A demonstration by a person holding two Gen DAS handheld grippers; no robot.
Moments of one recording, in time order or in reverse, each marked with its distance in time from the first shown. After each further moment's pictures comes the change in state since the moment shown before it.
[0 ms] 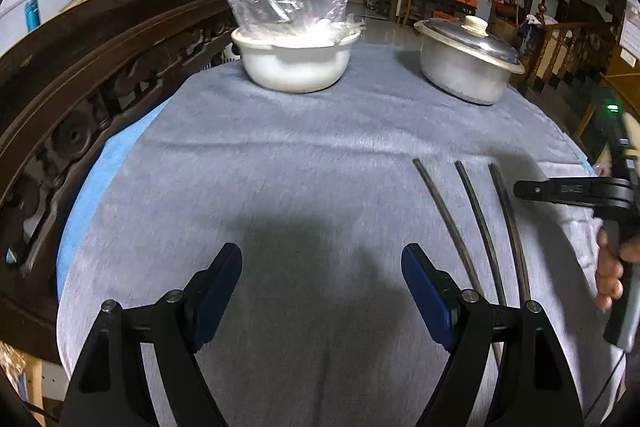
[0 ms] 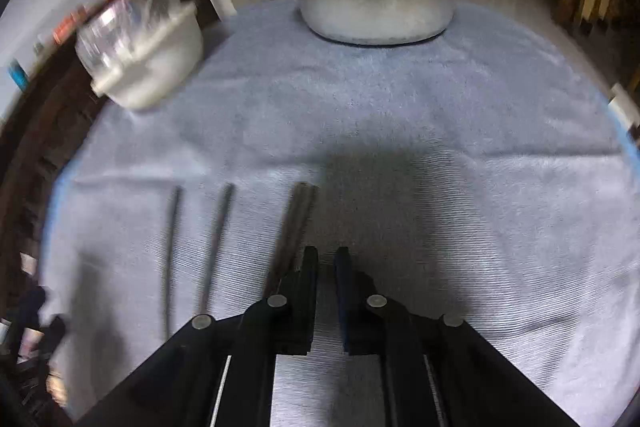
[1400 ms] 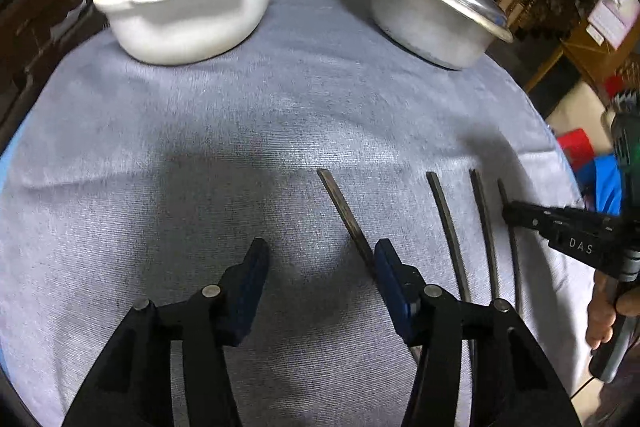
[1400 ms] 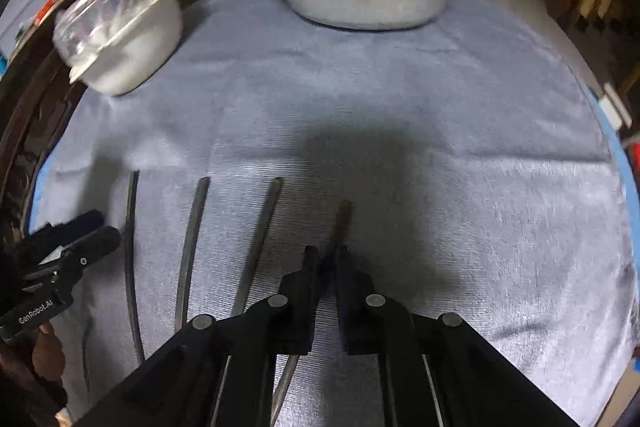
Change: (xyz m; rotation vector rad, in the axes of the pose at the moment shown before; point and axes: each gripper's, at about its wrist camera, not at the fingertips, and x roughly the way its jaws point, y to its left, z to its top) left arm 0.100 -0.026 0.063 0.050 0.268 -0.275; right arm 0.010 0.001 0.016 -0.029 0.144 -0.139
